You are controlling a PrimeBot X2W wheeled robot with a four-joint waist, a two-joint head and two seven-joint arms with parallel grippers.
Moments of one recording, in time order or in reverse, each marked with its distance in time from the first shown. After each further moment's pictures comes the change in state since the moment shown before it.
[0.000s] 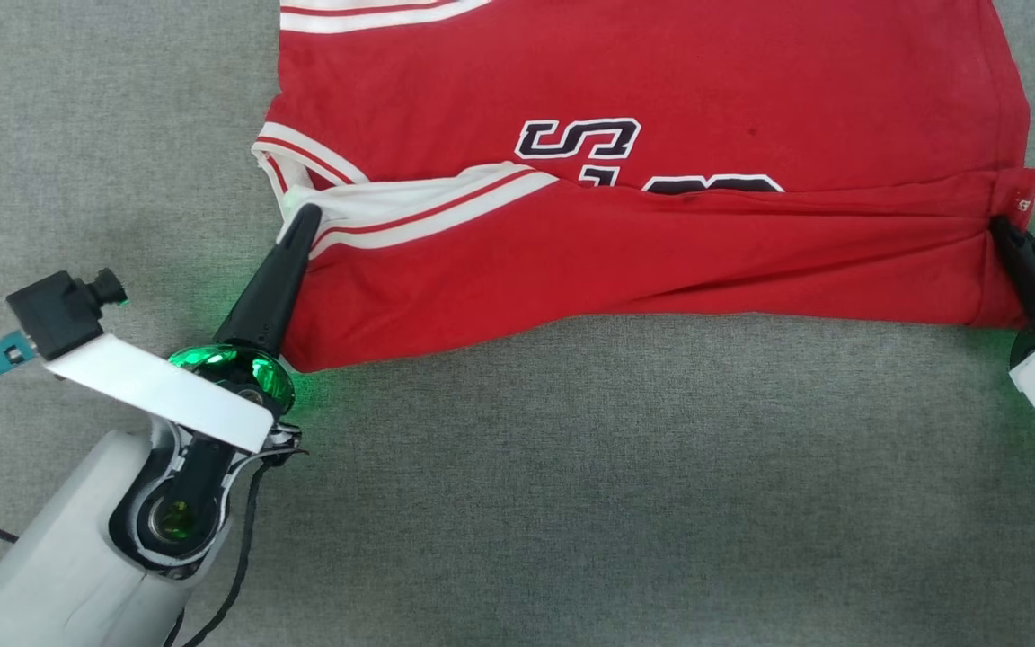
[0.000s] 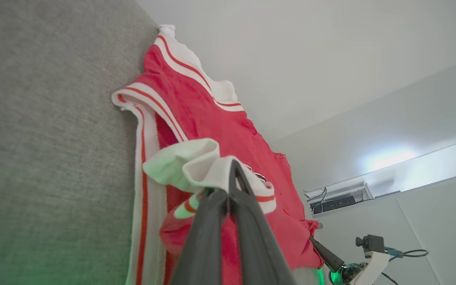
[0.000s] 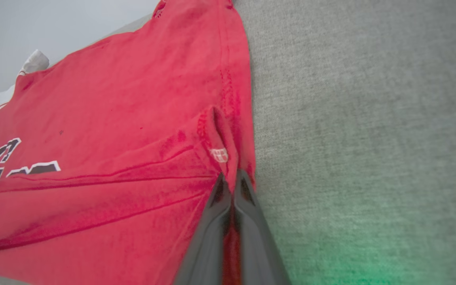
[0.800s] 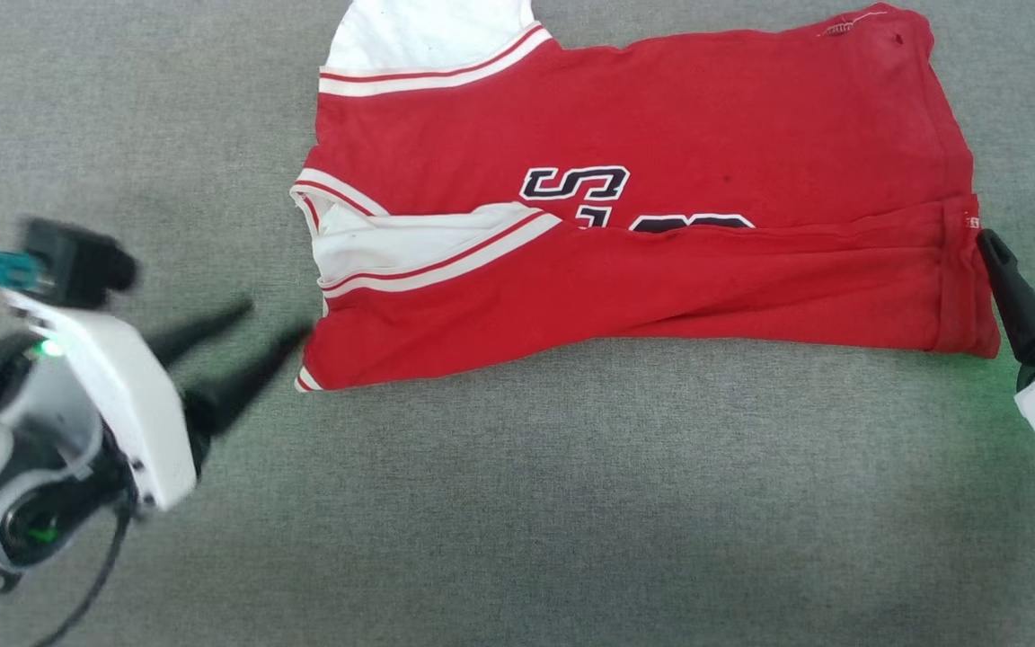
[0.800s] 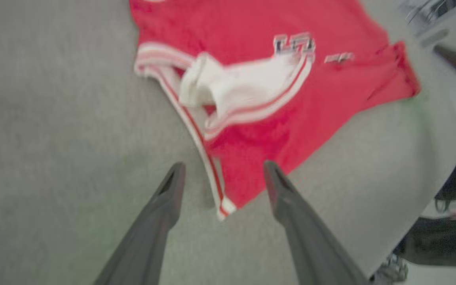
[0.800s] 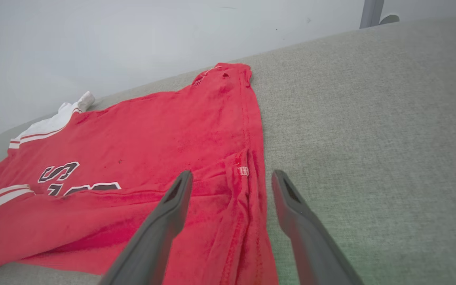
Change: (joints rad) left arm -0.151 0.415 -0.229 -0.149 0.181 0.110 0.435; right arm 0.071 -0.022 0.007 -0.074 -0.023 -0.002 -0.071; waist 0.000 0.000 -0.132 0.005
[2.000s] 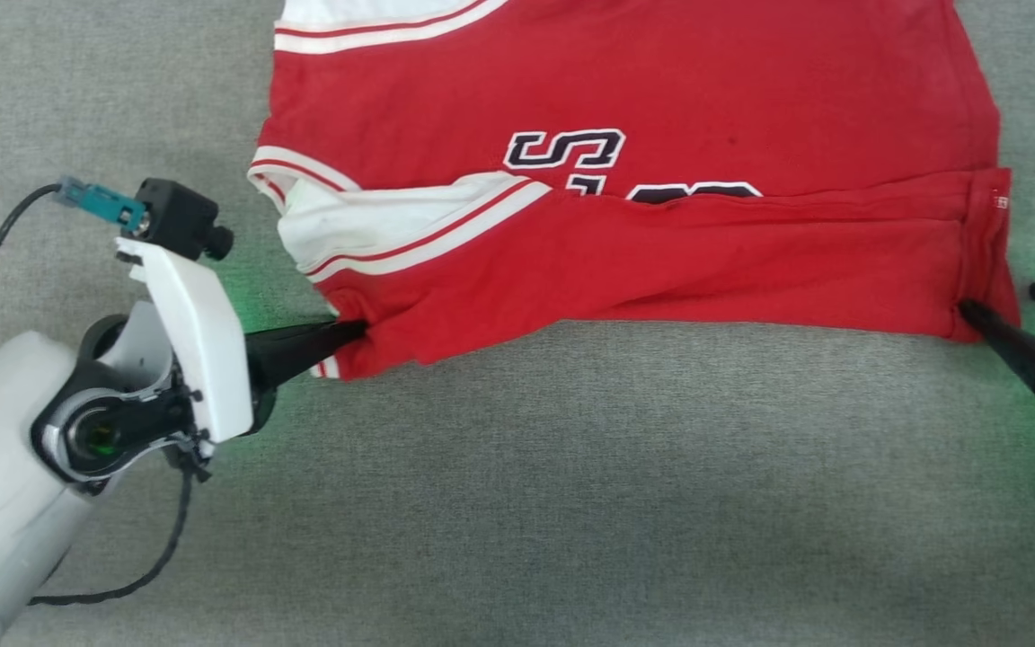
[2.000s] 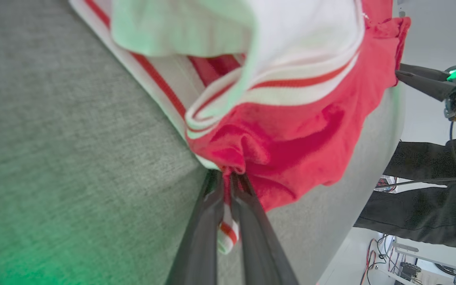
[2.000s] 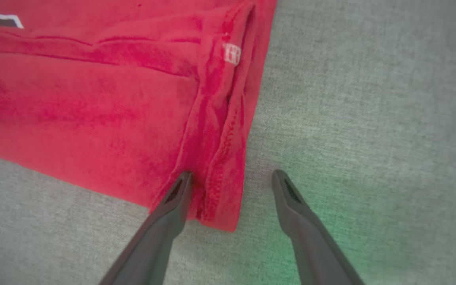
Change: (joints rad) left arm -0.151 -0.193 -0.076 0.267 -0.172 -0.108 0.314; right arm -0.025 -0.184 0.101 -0.123 -0.026 0.000 0.502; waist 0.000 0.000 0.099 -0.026
